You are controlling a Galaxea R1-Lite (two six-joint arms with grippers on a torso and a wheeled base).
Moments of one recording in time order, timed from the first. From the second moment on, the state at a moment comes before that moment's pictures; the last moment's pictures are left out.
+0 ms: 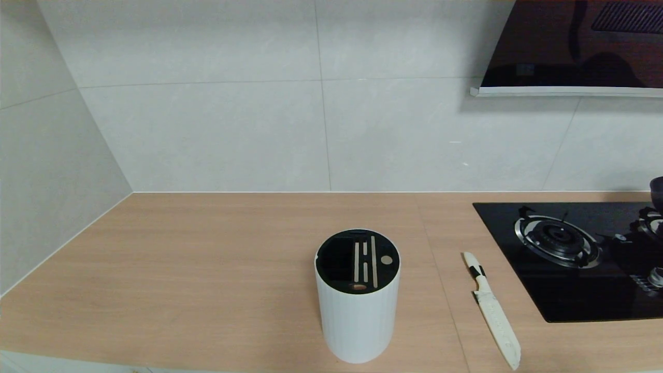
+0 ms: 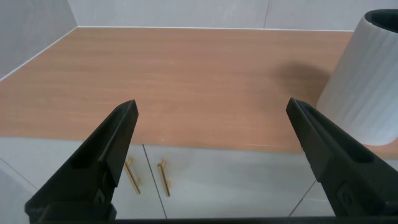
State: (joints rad) left arm 0.00 0.00 0.00 0.00 0.05 -0.01; right arm 0.00 0.00 0.00 0.00 0.02 0.00
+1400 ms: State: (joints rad) left arm 0.00 0.00 0.00 0.00 0.05 -0.01; right arm 0.11 0.69 -0.31 0.00 0.16 -0.01
